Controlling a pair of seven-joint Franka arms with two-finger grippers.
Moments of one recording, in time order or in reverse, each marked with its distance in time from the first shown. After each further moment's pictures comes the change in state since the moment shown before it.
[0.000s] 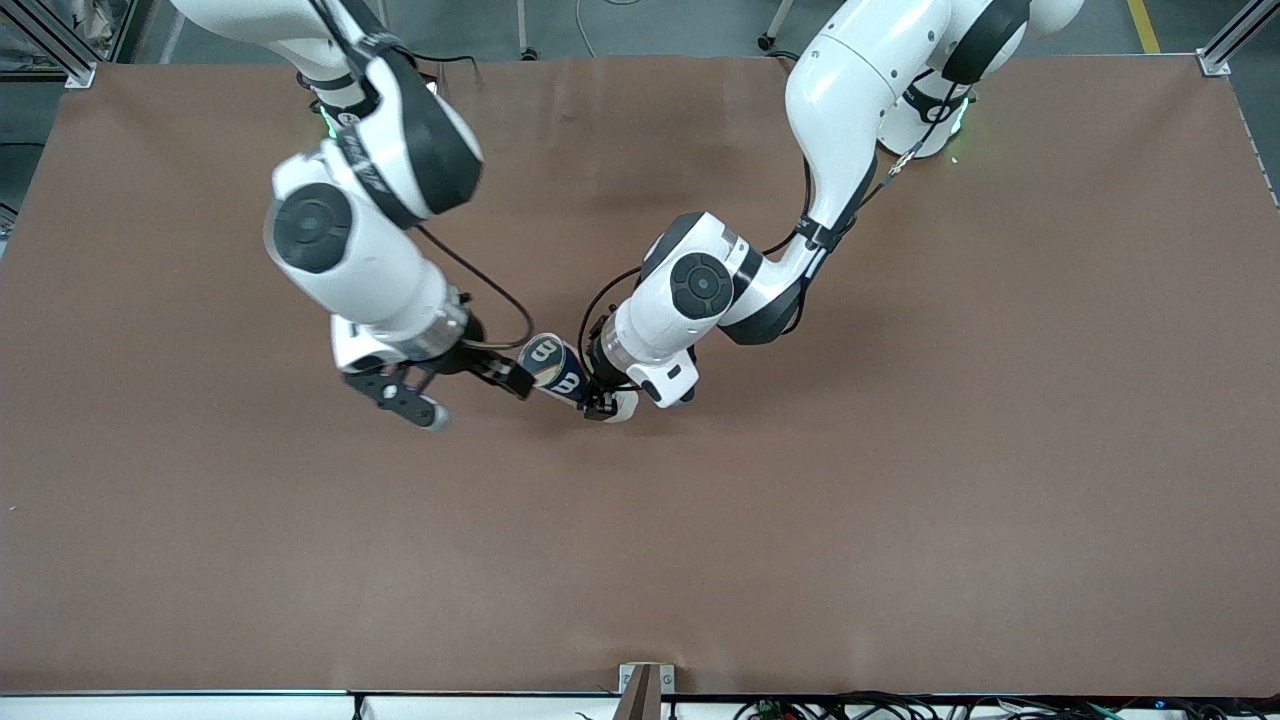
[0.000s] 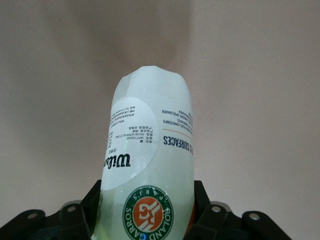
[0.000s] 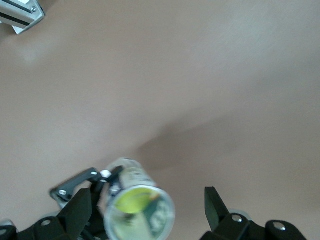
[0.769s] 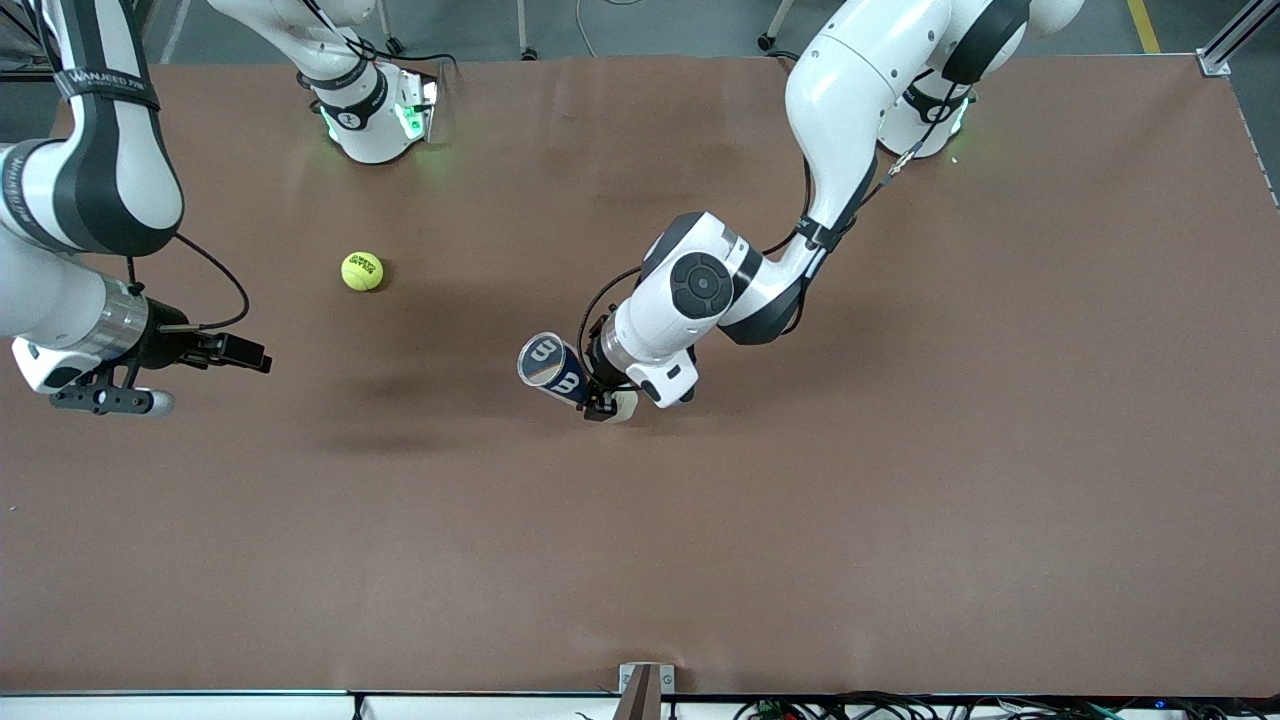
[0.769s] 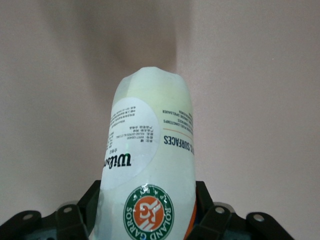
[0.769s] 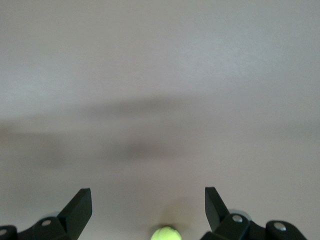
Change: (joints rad) left arm 0.000 0.000 0.000 0.001 0.000 0.000 0.003; right arm -0.500 -0.242 -0.012 -0.513 -0.001 0.155 -0.859
